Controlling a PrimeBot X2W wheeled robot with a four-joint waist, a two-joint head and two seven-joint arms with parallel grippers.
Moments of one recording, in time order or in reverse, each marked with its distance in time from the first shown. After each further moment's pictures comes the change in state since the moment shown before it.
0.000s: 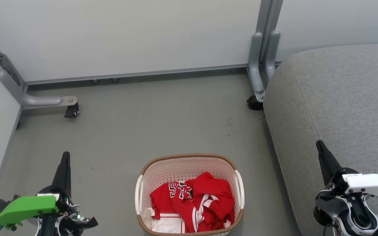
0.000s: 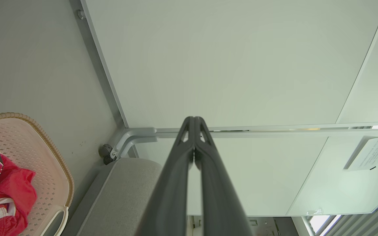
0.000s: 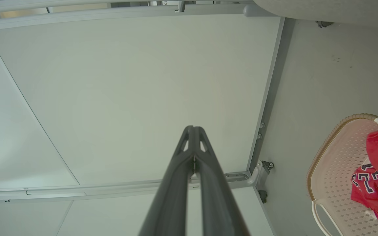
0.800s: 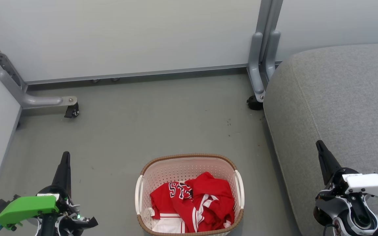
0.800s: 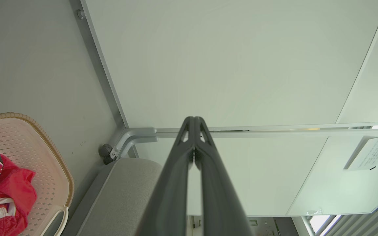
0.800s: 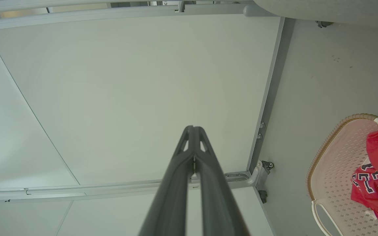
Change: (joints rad) left arm 0.000 0.000 0.000 0.000 0.000 0.000 0.000; right arm 0.000 0.000 0.000 0.000 0.000 0.000 0.000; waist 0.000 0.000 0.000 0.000
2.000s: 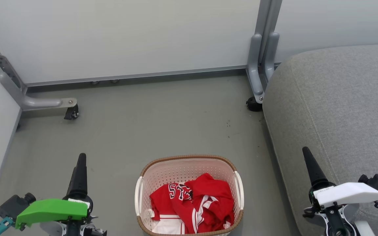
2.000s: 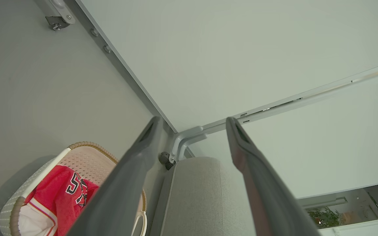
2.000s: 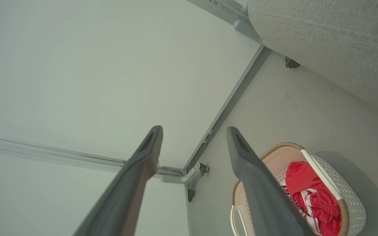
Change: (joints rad) left arm 0.056 -0.007 -0.085 -0.049 0.404 0.041 -0.097; right arm 0.059 0.006 0.088 -0.022 -0.433 0.000 -0.095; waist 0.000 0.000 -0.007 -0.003
